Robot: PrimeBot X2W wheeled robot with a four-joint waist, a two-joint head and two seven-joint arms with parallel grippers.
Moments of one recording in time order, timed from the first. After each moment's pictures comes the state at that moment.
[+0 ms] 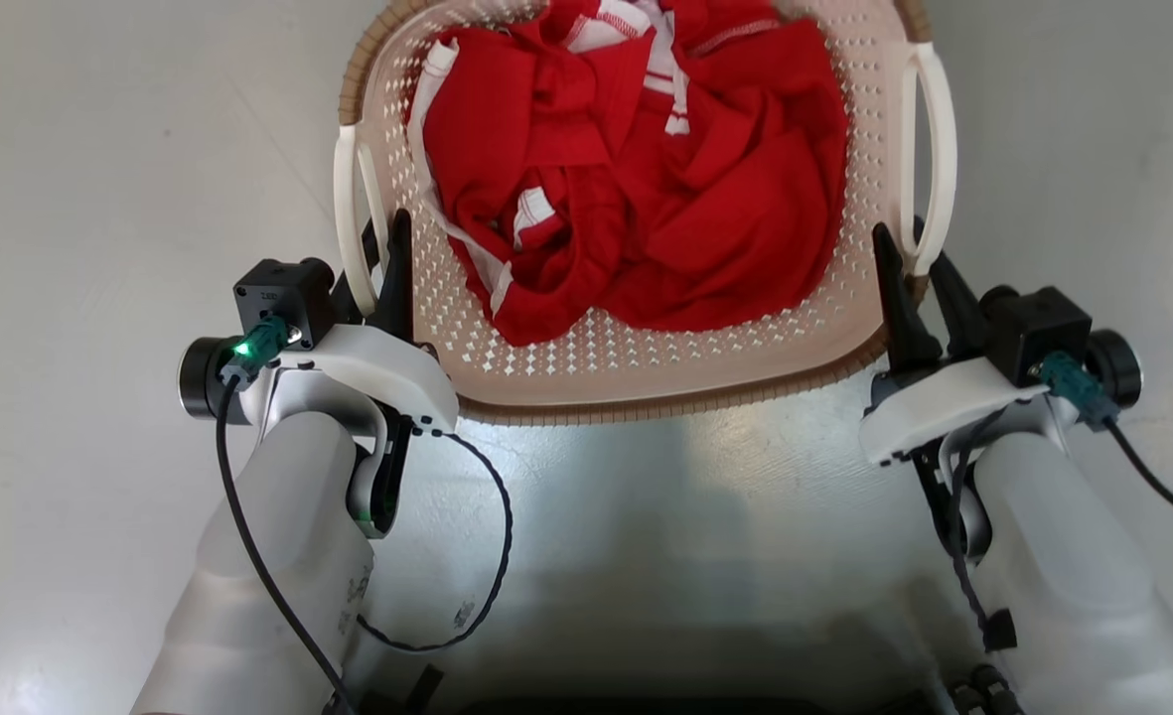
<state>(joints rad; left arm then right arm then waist) -0.74 0.02 -0.36 0.69 -0.41 -0.05 -0.26 -0.64 -0.06 0.15 0.58 0.14 0.13 -0.26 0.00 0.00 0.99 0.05</state>
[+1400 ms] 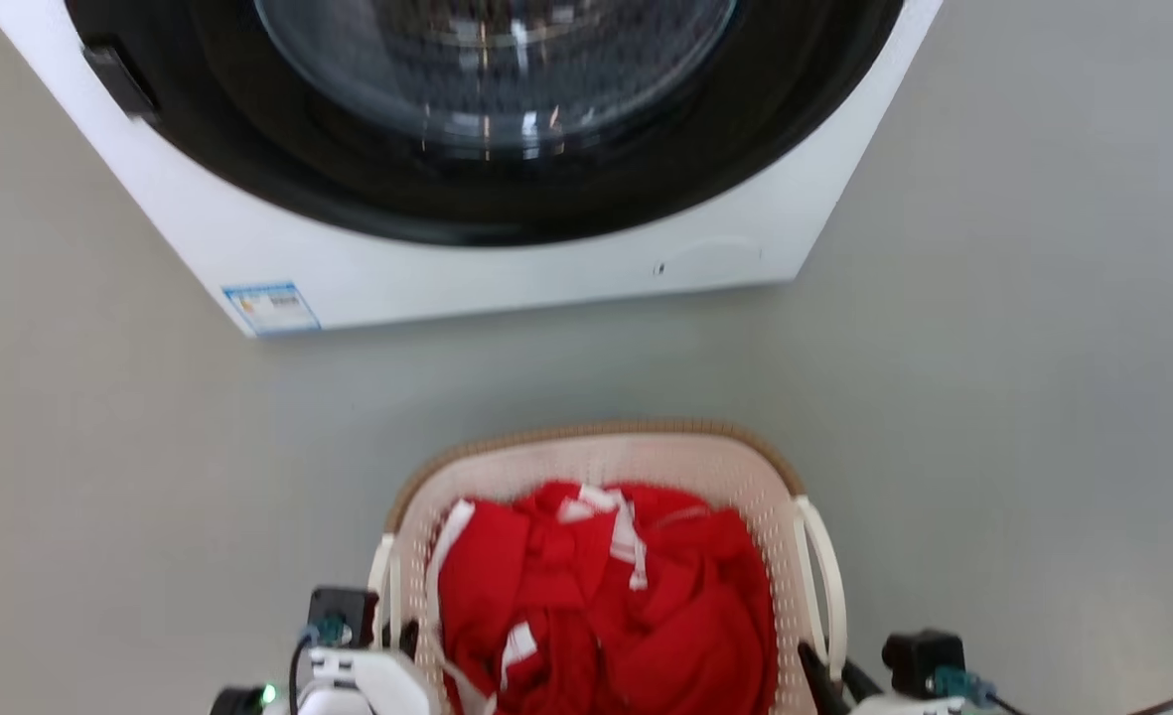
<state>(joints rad) -0.51 -0.01 -0.52 1.20 -0.45 -0.12 -0.21 -0.34 -0.01 0.51 0.94 0.55 0.13 -0.25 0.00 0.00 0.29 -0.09</state>
